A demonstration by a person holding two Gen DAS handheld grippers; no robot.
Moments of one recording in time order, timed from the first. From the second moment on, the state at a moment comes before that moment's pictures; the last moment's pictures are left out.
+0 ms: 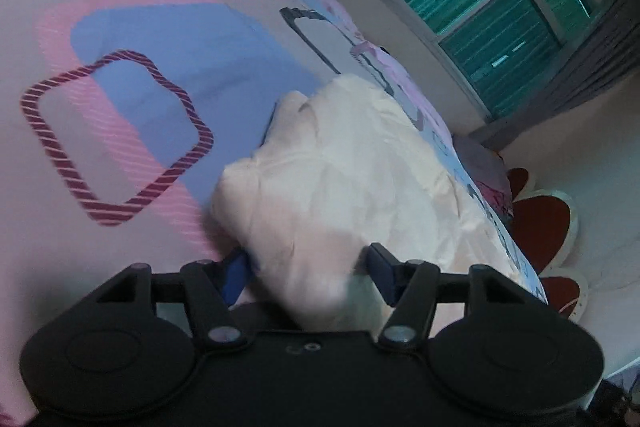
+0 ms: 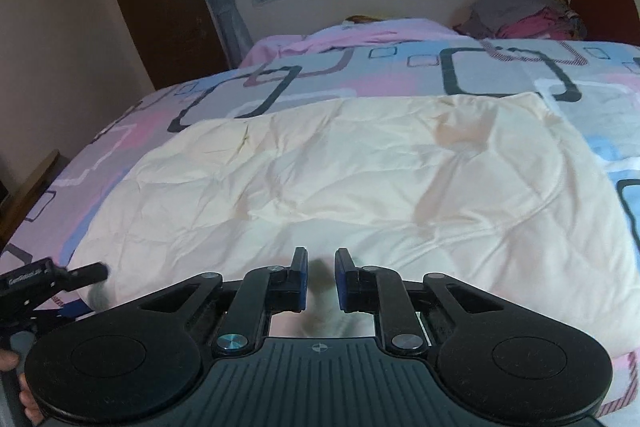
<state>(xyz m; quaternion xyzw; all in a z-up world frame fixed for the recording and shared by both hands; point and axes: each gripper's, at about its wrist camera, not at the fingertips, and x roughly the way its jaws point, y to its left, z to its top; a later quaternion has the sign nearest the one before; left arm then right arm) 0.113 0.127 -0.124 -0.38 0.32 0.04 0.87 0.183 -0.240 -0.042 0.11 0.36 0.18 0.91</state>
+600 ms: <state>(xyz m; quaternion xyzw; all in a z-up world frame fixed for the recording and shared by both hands) 0.138 0.094 -0.075 -0.25 0.28 -0.04 0.93 0.187 -0.214 -0.043 0.12 0.38 0.15 0.91</state>
